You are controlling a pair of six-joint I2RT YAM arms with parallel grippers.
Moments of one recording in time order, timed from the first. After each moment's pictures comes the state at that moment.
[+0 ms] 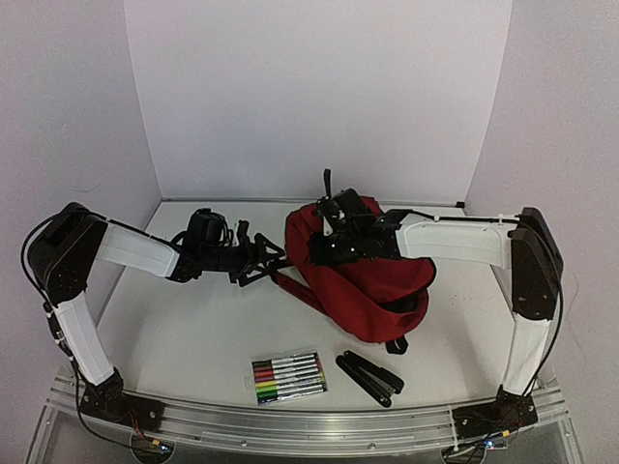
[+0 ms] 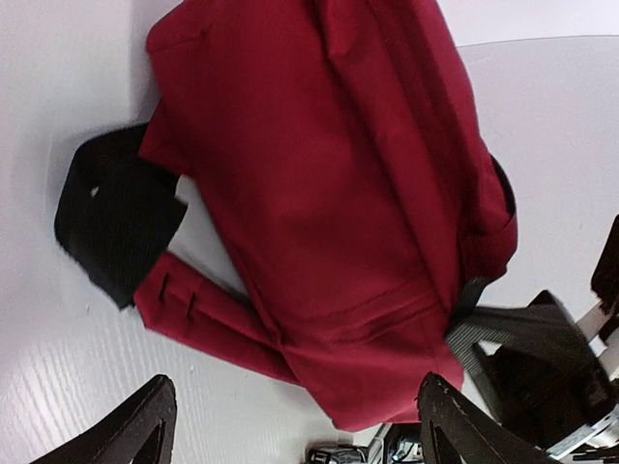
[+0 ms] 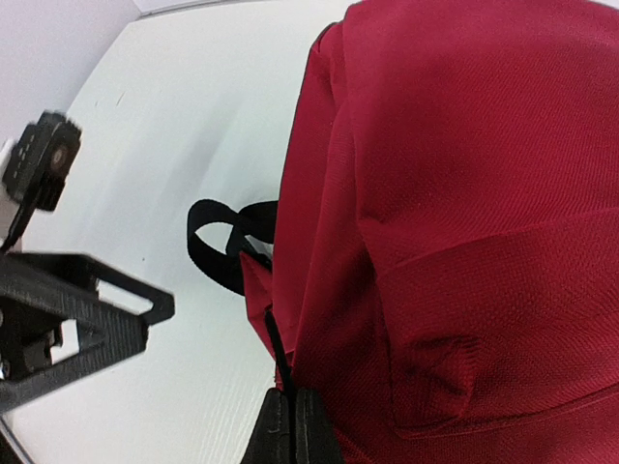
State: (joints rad) left arm -0.57 1.79 0.91 0.38 0.52 -1.00; right arm 0.87 1.93 1.49 -0.31 0.15 0.53
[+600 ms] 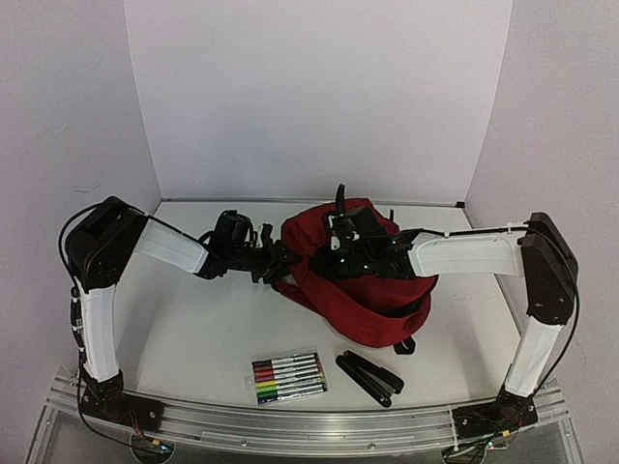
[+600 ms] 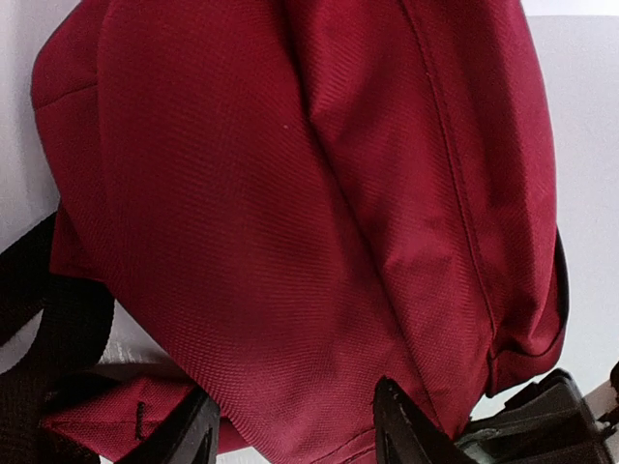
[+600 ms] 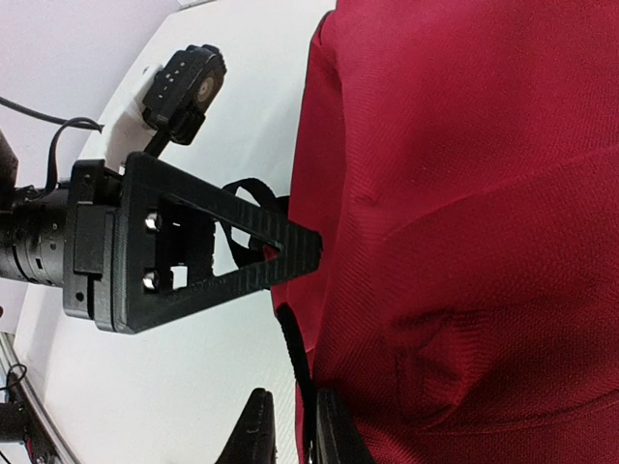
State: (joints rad) left arm -0.62 2.02 1.10 0.41 0.55 -1.02; right arm 0.88 1.84 1.27 -0.11 0.06 0.58
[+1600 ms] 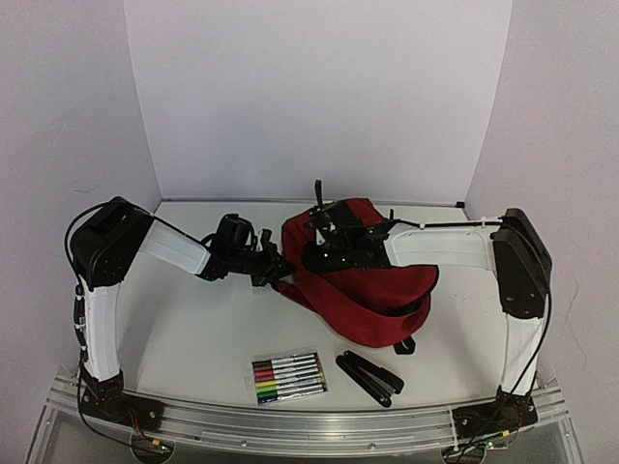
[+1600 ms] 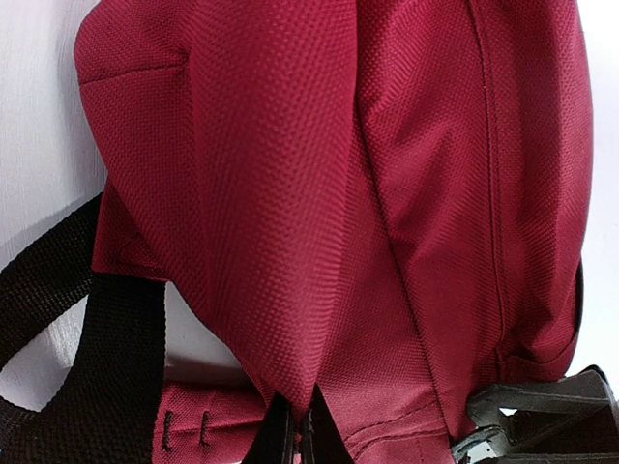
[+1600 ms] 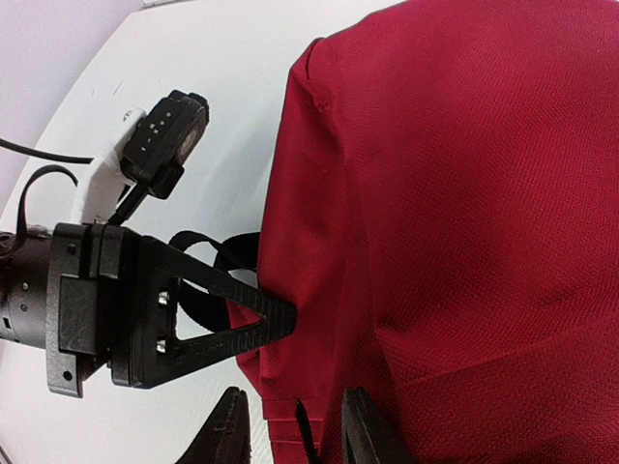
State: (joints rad) left arm -0.61 2.06 1.11 0.39 0.56 -1.05; right arm 0.88 2.00 1.49 -0.24 0.19 0.49
